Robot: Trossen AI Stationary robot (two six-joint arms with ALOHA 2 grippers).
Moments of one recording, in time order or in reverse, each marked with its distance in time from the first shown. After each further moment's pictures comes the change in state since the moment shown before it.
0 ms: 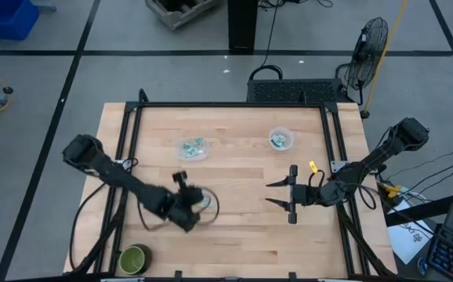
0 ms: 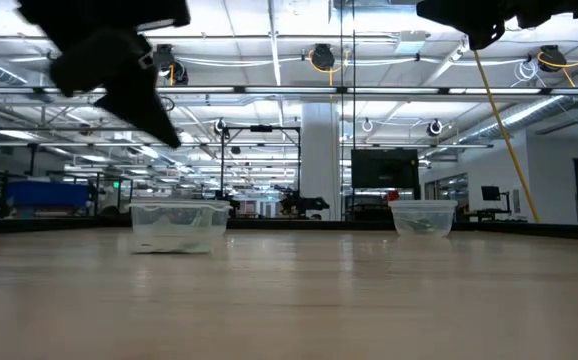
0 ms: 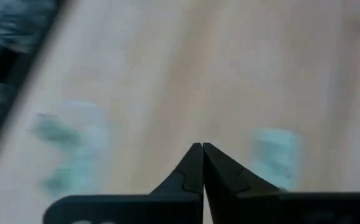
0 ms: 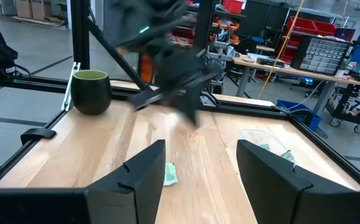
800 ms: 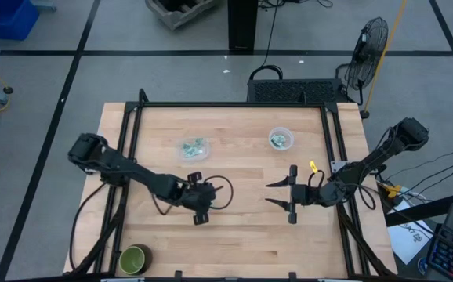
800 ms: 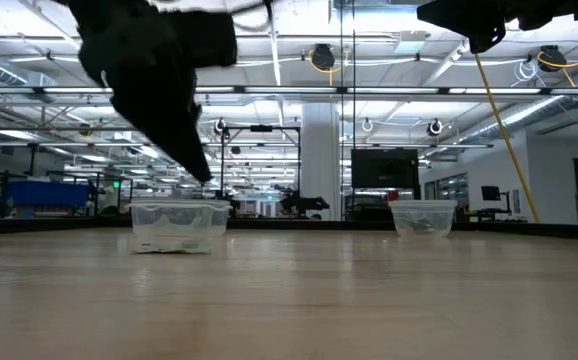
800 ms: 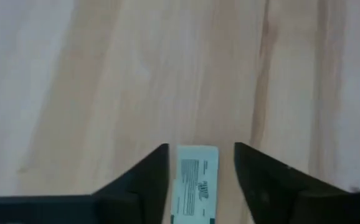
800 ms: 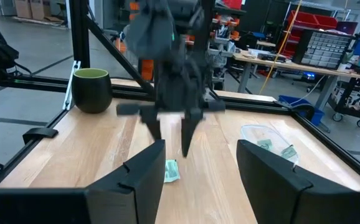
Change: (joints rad) left arm 0.156 0.050 0.002 0.242 0.430 0.140; right arm 0.000 0.000 0.001 -0.015 0.000 0.030
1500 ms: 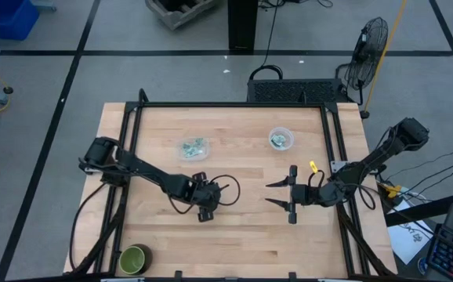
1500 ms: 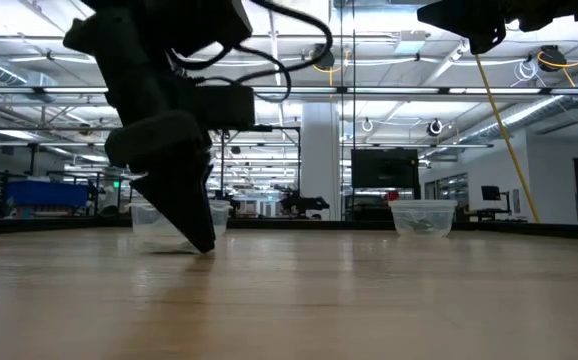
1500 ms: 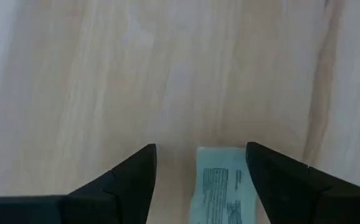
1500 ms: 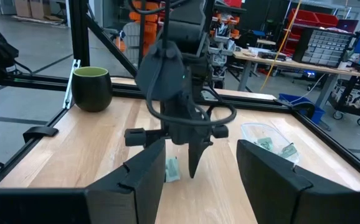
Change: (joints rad) left arm 0.066 0.155 0.001 0.043 0.077 0.031; right arm 0.000 0.000 0.000 -0.008 0.000 0.008
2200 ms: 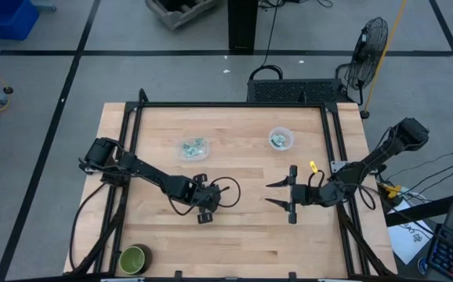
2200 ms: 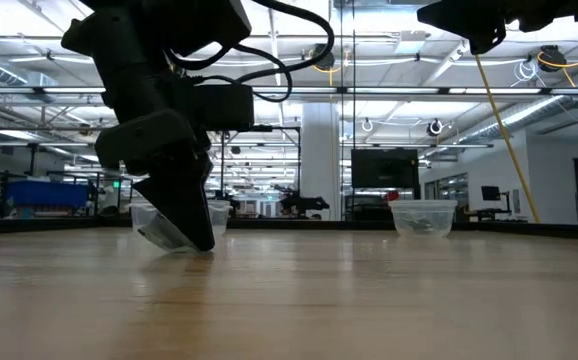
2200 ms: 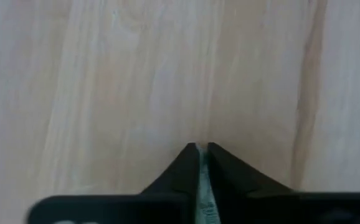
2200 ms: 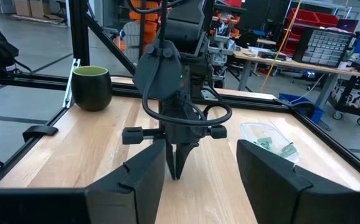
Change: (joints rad) left arm -0.003 0.016 0.002 -0.026 0.025 0.021; right arm 0.000 0.000 0.000 -0.003 0.000 -0.001
